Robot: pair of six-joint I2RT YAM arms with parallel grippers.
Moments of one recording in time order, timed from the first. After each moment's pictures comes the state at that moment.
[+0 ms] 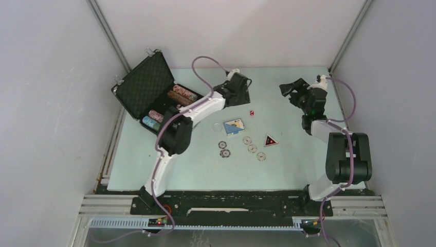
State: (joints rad) left arm -0.67 2.23 1.92 -0.46 -0.21 -0.66; right arm -0.02 1.59 0.81 0.62 -0.23 0.73
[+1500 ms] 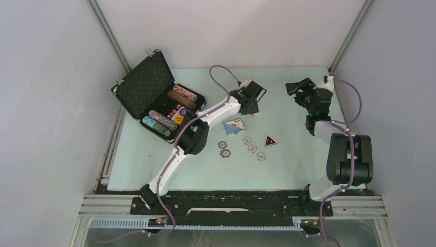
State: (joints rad) left arm -0.77 2.56 2.30 -0.67 -0.23 -0.80; right arm -0.09 1.57 0.80 0.63 -0.23 0.76
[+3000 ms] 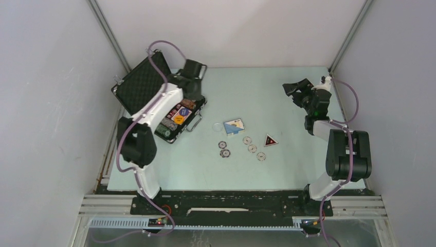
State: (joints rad) left arm -0.46 1.89 1.73 -0.75 -0.23 -0.33; right arm -0.09 1.62 0.80 0.69 -0.29 0.80
